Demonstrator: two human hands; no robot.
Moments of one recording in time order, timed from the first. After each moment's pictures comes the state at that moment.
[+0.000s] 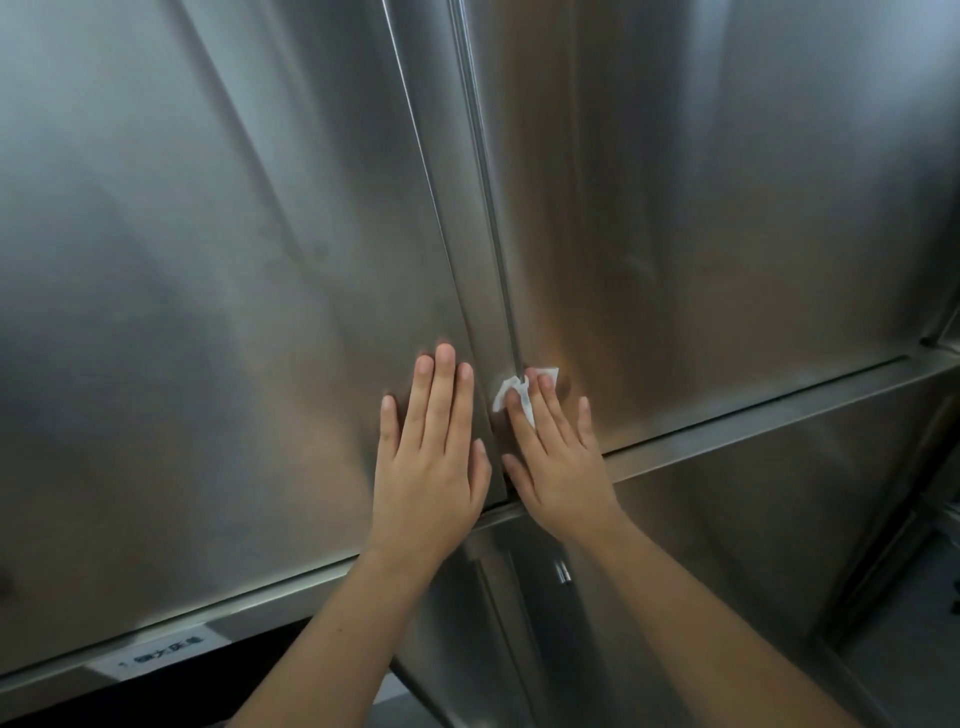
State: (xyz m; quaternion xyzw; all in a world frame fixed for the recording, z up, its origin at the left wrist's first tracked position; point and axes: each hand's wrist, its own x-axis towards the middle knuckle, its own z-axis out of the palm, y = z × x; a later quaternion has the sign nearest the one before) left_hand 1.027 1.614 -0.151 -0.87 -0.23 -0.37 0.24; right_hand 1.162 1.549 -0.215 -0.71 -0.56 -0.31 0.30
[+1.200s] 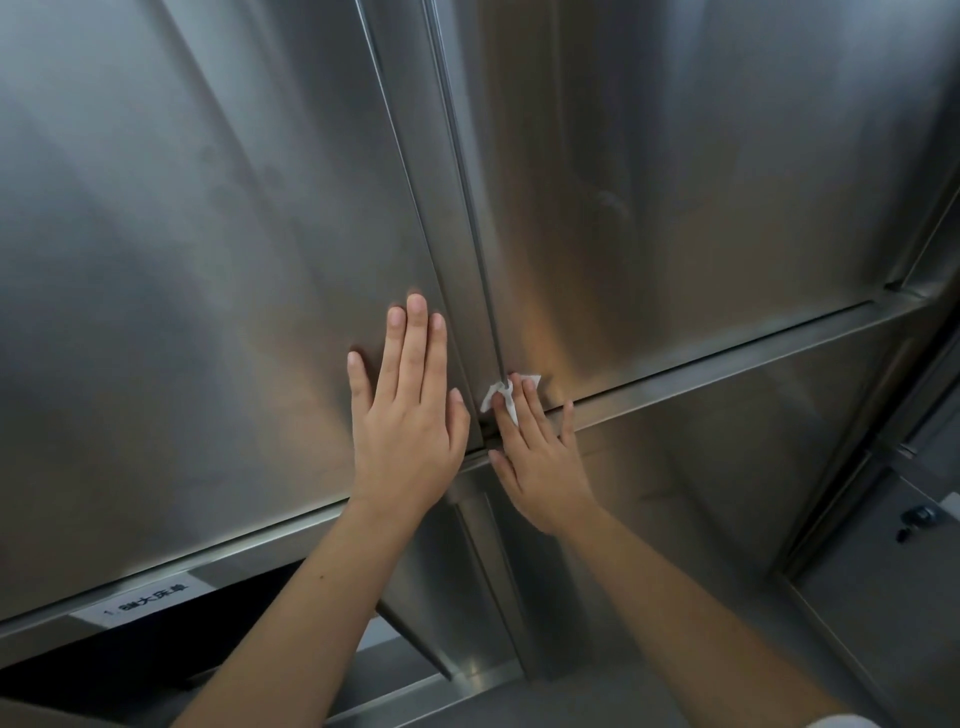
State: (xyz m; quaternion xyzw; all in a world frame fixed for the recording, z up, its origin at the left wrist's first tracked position) left_hand 1.027 1.603 -0.157 -0.87 -0.26 -0.36 0.22; right_hand 1.147 1.531 -0.264 -0.78 -0.56 -0.14 0.24
